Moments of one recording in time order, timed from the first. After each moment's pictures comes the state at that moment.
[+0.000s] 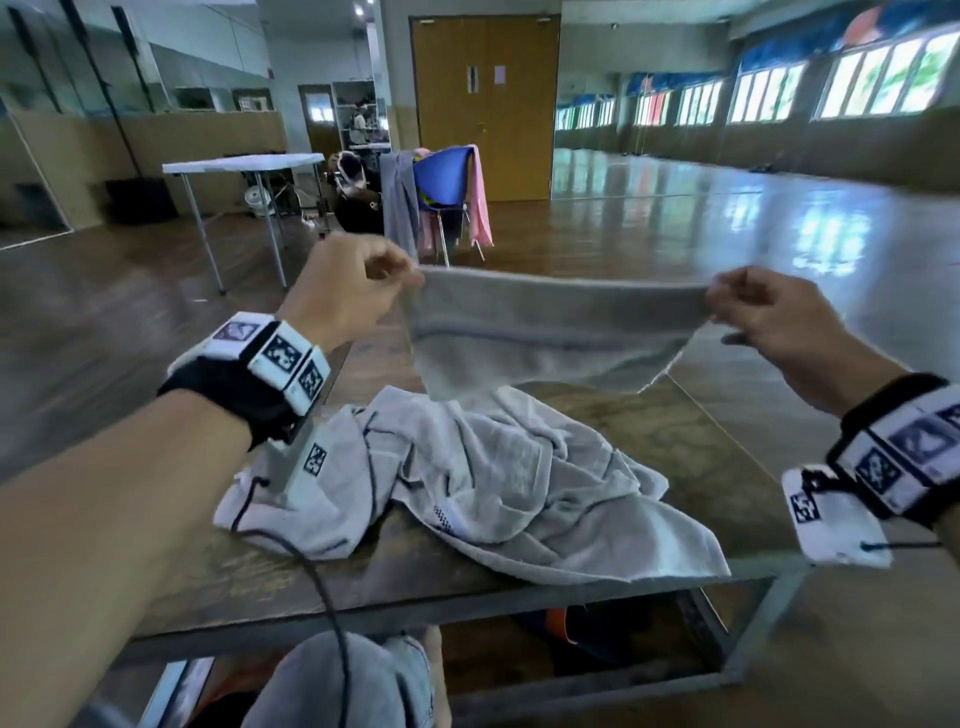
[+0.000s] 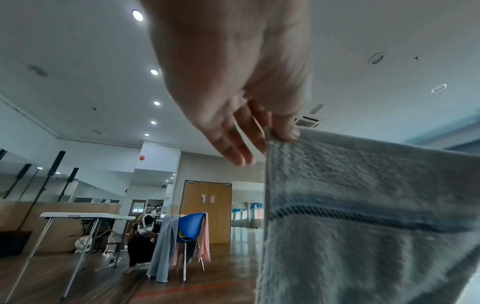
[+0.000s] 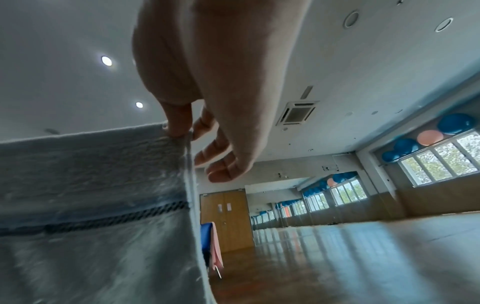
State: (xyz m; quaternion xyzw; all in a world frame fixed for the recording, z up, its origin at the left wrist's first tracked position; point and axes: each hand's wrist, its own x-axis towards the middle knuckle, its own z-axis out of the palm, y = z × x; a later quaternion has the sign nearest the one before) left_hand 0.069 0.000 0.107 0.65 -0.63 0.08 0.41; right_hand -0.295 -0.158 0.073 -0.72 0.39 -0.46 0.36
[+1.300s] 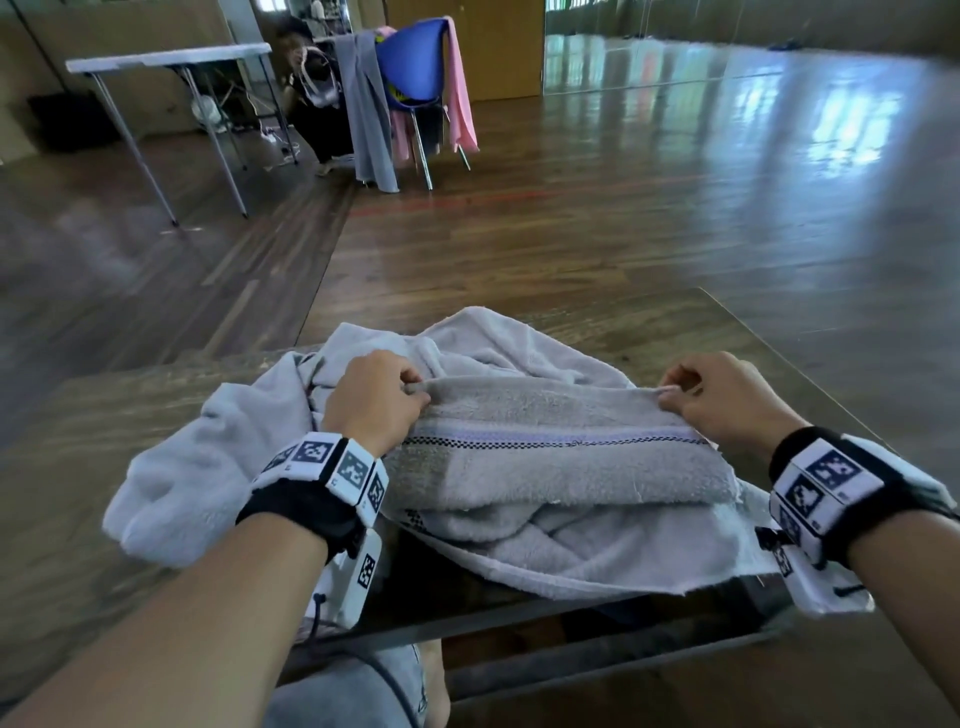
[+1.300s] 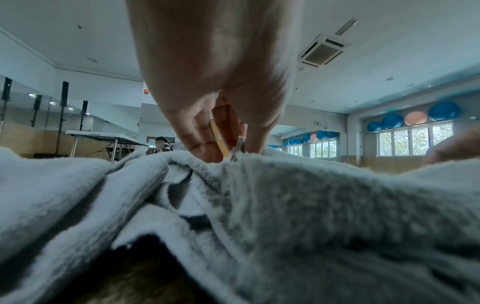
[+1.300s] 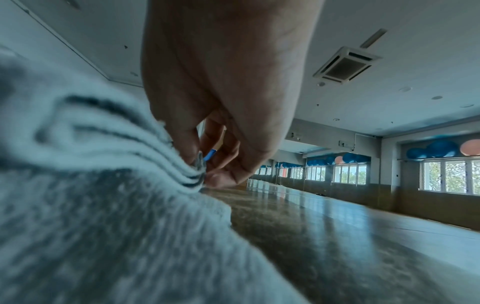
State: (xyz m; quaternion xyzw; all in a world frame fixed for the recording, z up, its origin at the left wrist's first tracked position) left_hand 0.067 -0.083 -0.109 0.81 -0.52 -0.03 0.26; right_hand -0.246 -0.236 -0.130 -0.79 0.54 -0.20 0.22
